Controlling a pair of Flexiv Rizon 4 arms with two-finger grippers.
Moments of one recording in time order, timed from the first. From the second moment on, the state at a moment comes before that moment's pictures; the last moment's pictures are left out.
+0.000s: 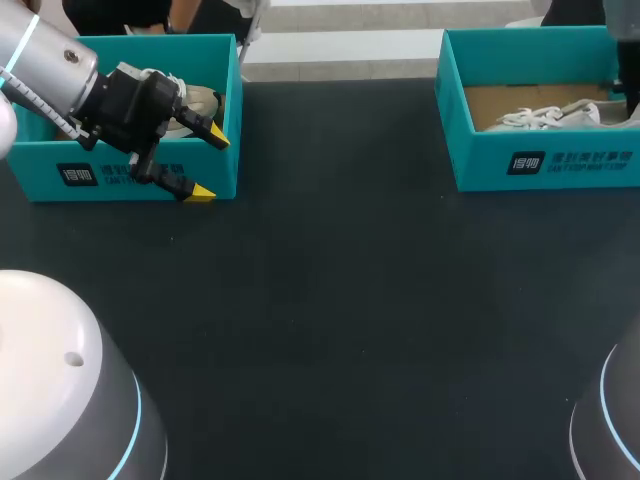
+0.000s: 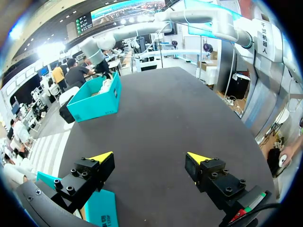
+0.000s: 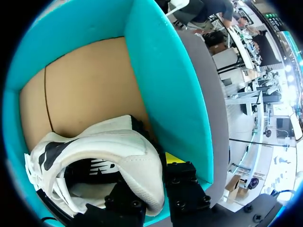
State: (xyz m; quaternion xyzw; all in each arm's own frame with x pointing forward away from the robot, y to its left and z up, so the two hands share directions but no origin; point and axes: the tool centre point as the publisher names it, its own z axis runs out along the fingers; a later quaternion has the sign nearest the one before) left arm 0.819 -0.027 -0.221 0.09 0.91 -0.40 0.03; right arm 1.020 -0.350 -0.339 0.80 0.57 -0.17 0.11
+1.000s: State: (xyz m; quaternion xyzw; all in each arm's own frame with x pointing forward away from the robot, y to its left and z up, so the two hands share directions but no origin) left arm 0.819 -0.027 -0.221 0.09 0.91 -0.40 0.03; right arm 1.029 -0.342 -0.351 0.82 0.54 -0.15 0.11
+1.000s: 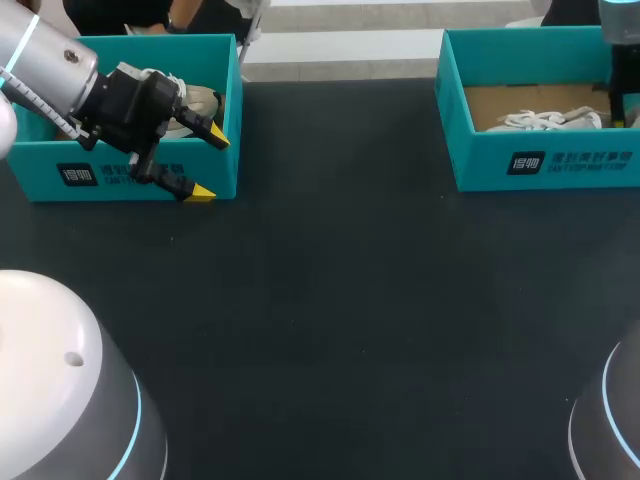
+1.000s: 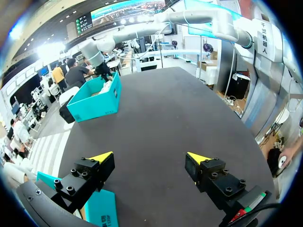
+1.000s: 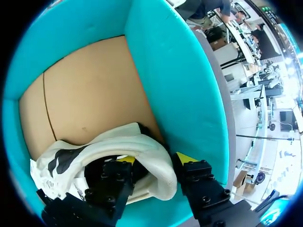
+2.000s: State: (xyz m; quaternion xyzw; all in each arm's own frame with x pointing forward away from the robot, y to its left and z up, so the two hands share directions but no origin) left arm 0.819 -0.027 -0.221 0.09 0.91 -0.40 0.03; right arm 1.015 -0.321 -0.237 0.83 0.53 -0.05 0.15
